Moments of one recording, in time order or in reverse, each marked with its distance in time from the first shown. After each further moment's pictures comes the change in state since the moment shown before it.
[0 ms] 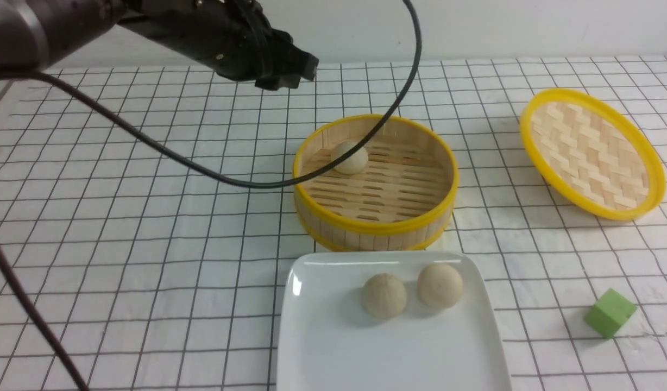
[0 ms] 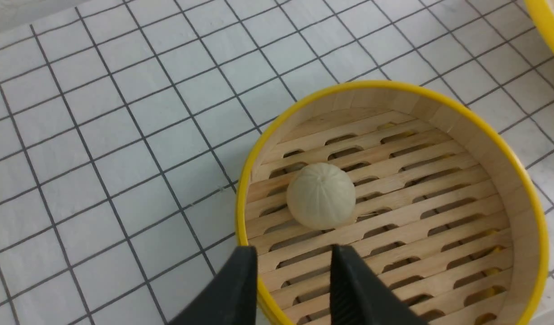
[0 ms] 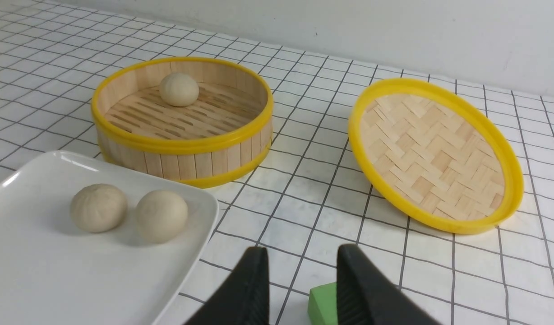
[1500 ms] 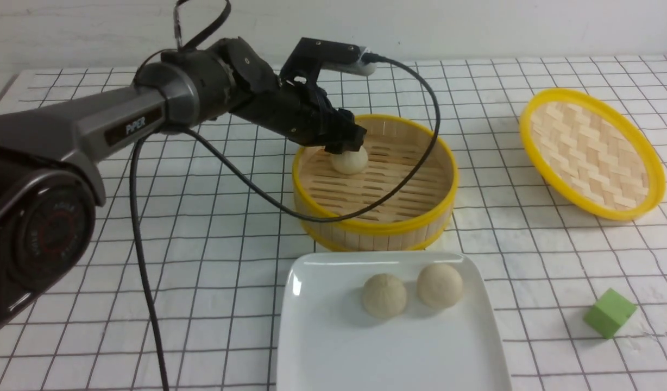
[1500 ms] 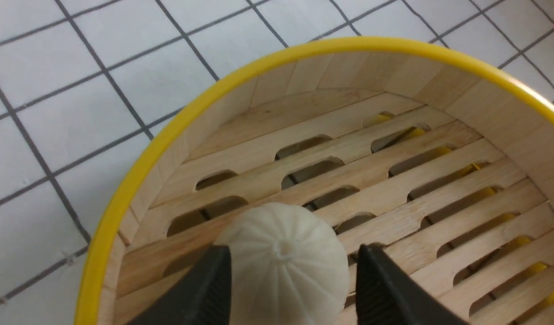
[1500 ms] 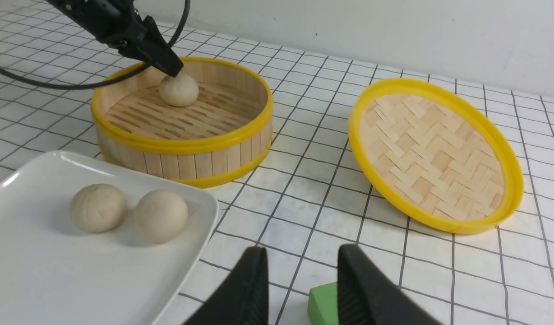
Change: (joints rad) right arm 0.000 0.000 0.000 0.000 -0.001 0.000; left arm 0.000 0.409 -0.114 -0.450 -0.148 0.418
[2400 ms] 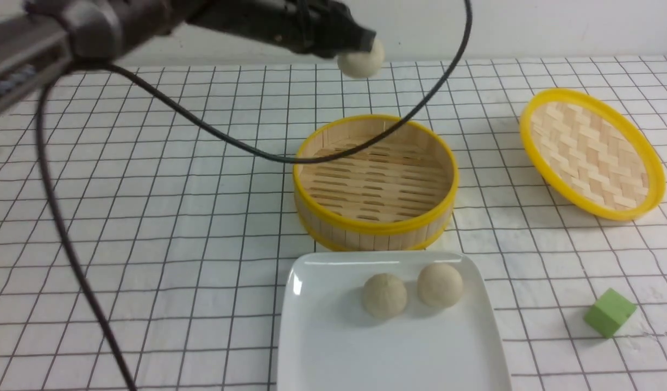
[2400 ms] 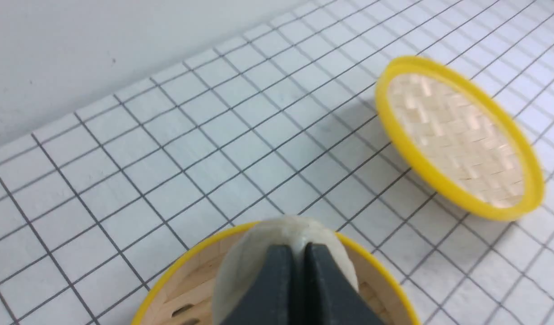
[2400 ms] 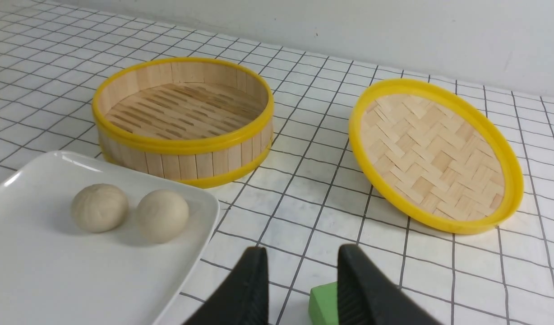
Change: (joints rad) right arm 0.000 0.000 0.000 0.000 0.001 0.000; left arm -0.023 -0.369 -0.002 0.037 0.108 -0.047
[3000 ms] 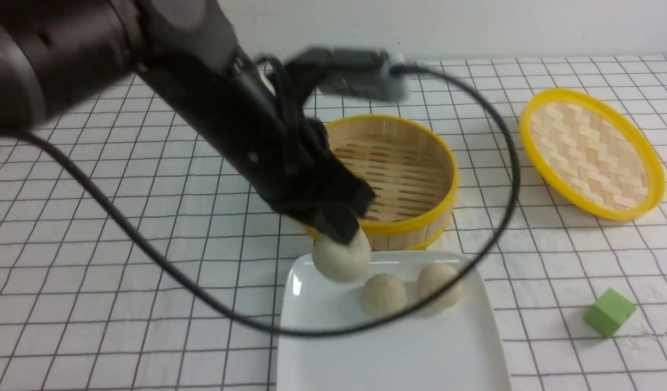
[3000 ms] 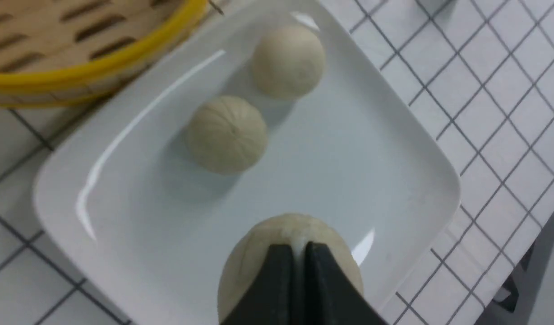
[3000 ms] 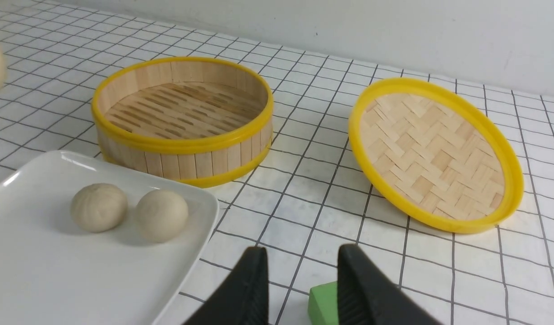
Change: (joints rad) right arm 0.000 0.000 0.000 0.001 0.000 0.000; left arm -0.166 -0.214 0.396 0.204 0.410 -0.320
